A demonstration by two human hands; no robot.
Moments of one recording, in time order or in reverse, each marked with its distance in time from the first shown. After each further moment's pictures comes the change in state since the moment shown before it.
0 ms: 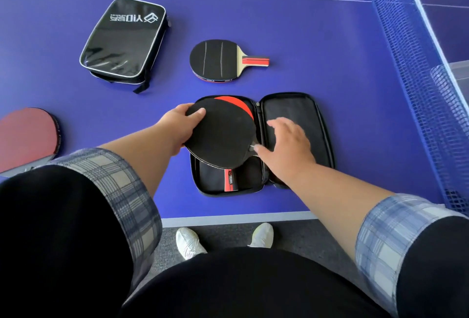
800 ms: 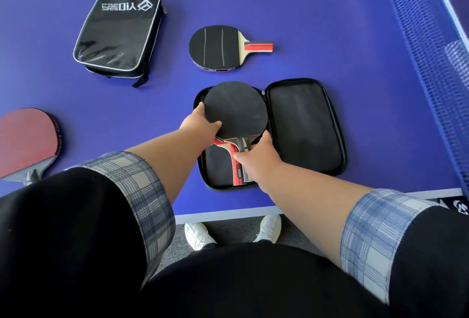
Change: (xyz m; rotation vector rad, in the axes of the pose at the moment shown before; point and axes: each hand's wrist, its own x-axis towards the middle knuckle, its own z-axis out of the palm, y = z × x) left_hand -0.001 -0.003 0.033 0.401 -0.023 -0.004; right_hand -0.011 -0.071 0.047 0.638 -0.266 0.580
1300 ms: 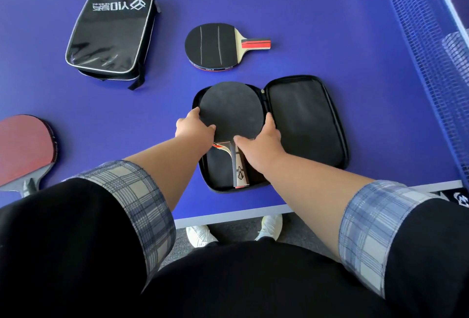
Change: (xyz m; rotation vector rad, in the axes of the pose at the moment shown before) left_hand 0.006 -0.009 0.001 0.032 0.093 -0.034; right_hand 0.015 -0.009 -0.006 -0.089 0.092 -0.097
